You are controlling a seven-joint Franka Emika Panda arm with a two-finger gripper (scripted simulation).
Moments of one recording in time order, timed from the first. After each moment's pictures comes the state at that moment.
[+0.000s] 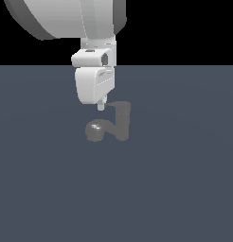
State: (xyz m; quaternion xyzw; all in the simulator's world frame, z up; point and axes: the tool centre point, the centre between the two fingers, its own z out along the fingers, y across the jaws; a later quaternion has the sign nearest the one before) arm -0.047 0.044 0.174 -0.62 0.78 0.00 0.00
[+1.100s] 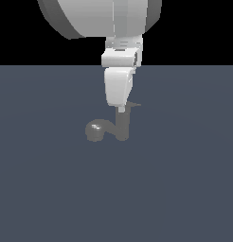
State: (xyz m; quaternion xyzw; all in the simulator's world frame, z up) arm -0.064 -0.017 0.174 -0.63 0.78 0.00 0.00
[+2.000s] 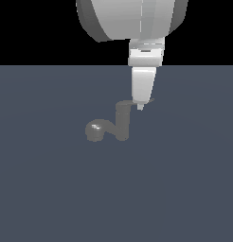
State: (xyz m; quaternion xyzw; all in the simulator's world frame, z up) arm -0.043 -0.075 0.174 -0.63 0.78 0.00 0.00
